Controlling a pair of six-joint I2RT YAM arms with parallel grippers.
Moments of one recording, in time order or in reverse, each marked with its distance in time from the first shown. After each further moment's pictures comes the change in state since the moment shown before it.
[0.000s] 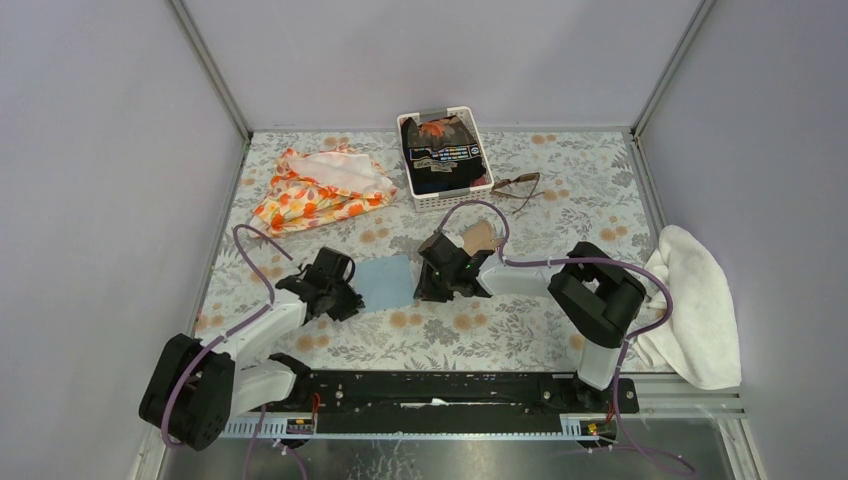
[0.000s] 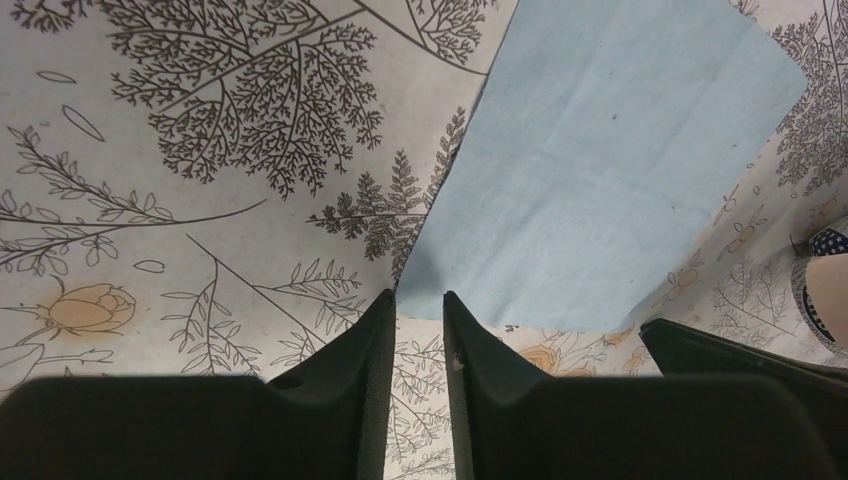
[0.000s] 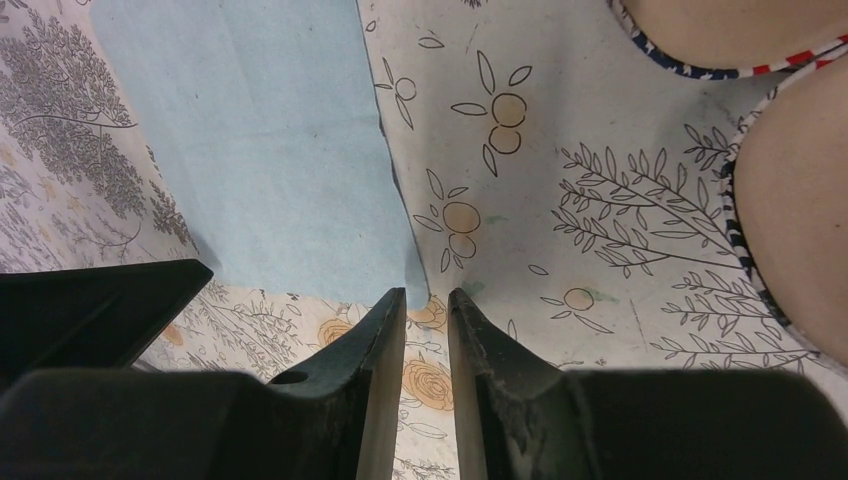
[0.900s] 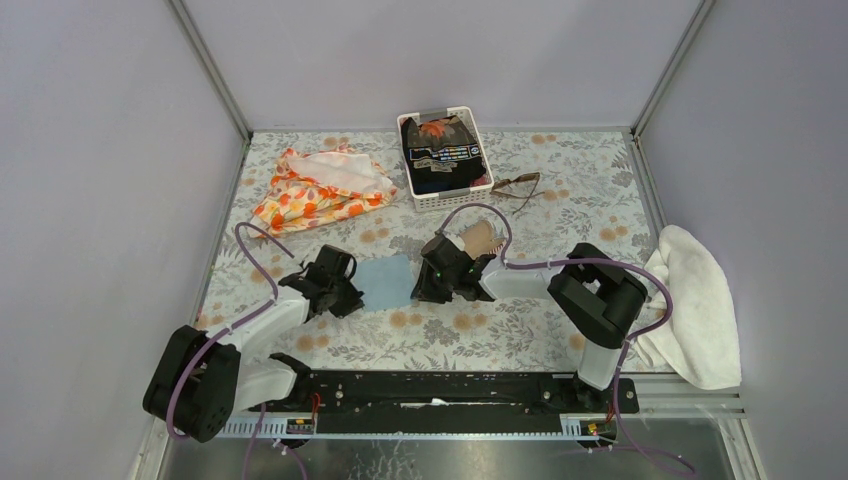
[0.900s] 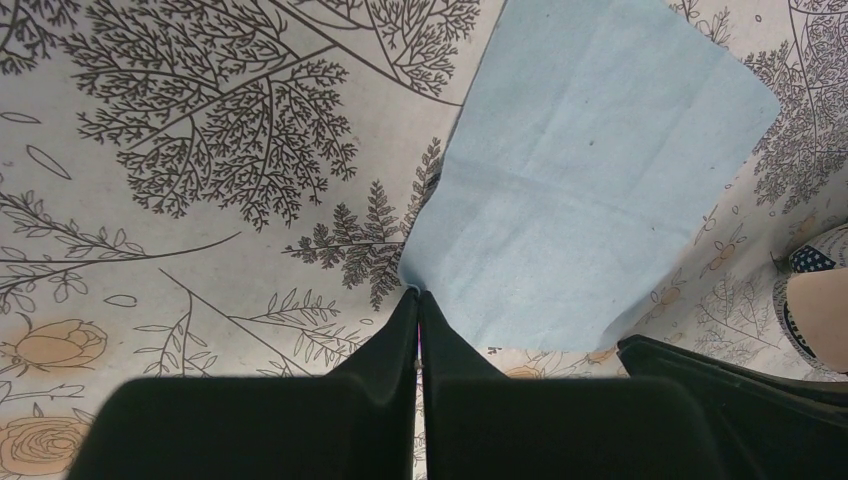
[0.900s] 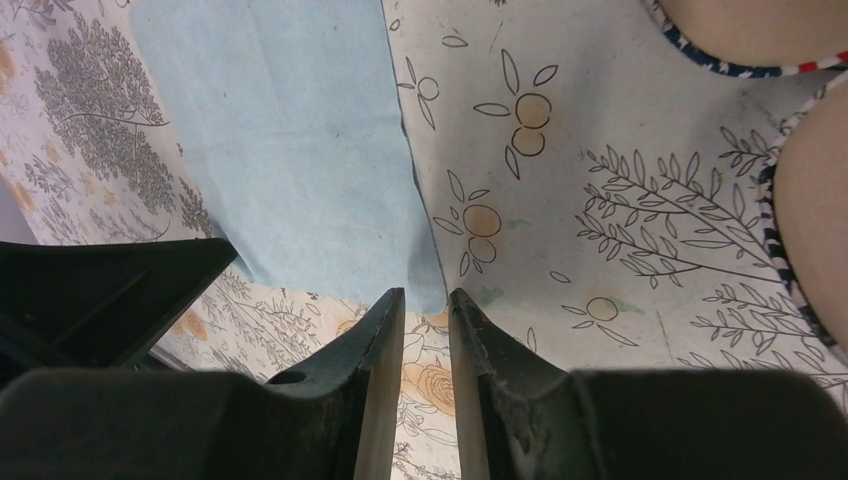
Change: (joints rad) left arm 0.000 0.045 0.002 0.066 -0.009 -0.003; right arm 0.000 -0.006 -0.047 0.100 -0.016 0.026
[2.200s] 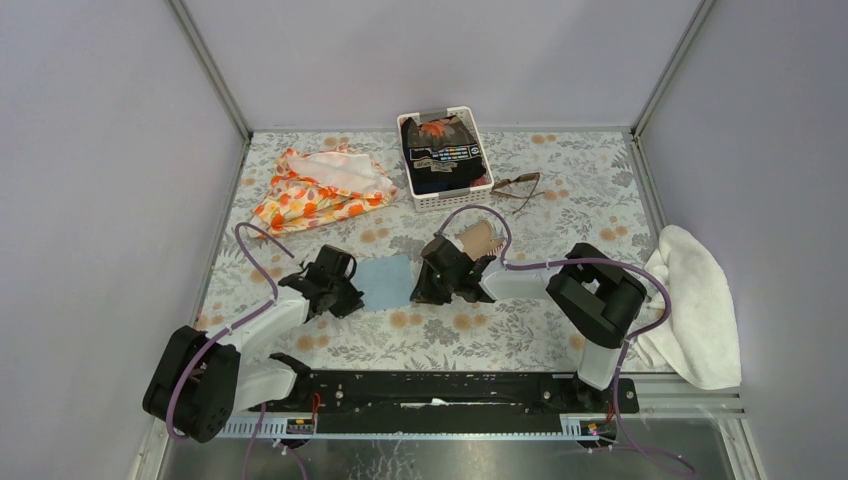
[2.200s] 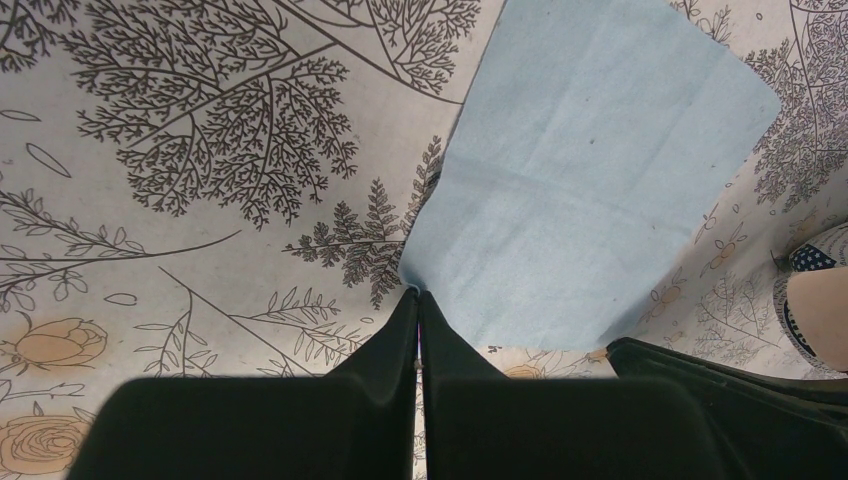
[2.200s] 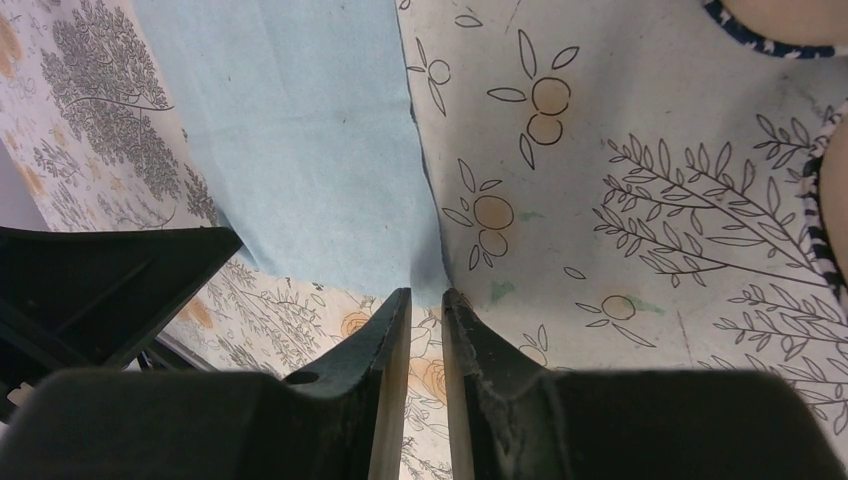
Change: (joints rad) left arm 0.000 -0.003 0.000 -0.002 0.002 0.000; right arm 0.002 0.004 -0.015 0.031 -0.035 0.006
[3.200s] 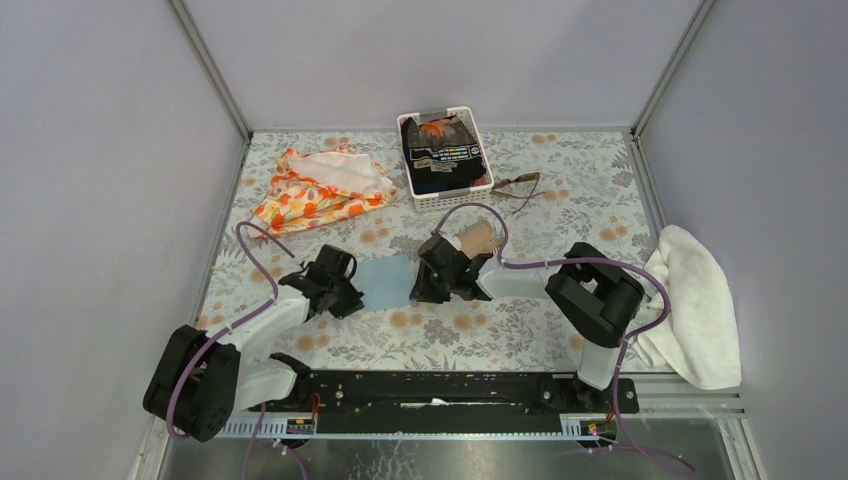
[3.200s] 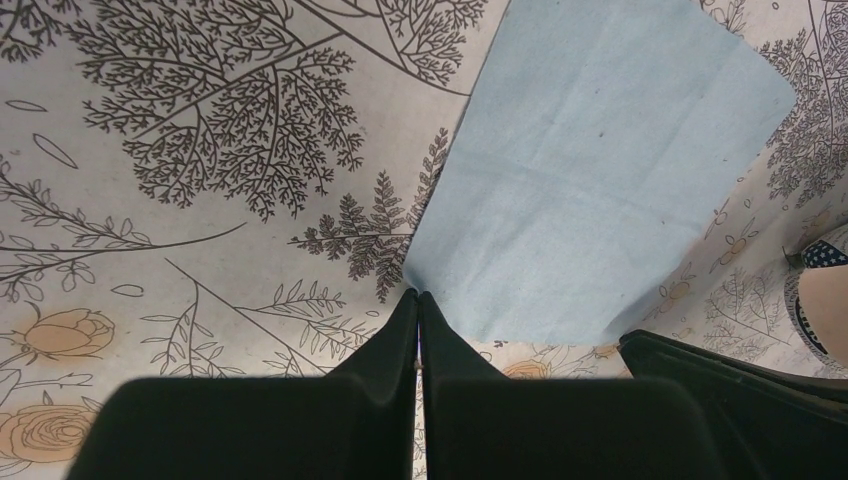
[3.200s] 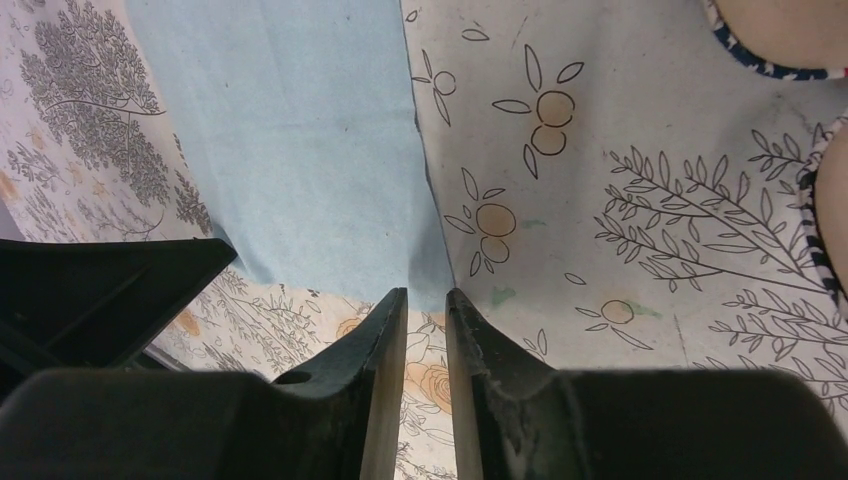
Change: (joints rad) left arm 0.000 0.003 0.010 -0.024 0.005 0.007; right arm 0.008 0.010 0.039 -0.050 0.028 -0.030
